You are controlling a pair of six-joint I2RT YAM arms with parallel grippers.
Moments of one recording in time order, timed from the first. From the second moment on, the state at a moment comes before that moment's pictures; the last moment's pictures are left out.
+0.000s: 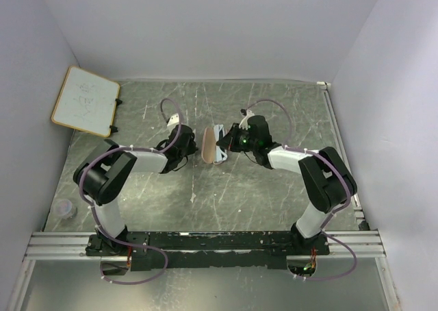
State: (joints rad) left arm -0.63 1.80 0.82 0.40 -0.34 -0.76; right arm 0.47 1.68 0.81 0.41 -0.36 0.63
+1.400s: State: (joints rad) left arm -0.70 1.86 0.91 0.43 -0.30 -0.72; right arm 0.41 1.82 0.83 0.47 -0.47 0.61
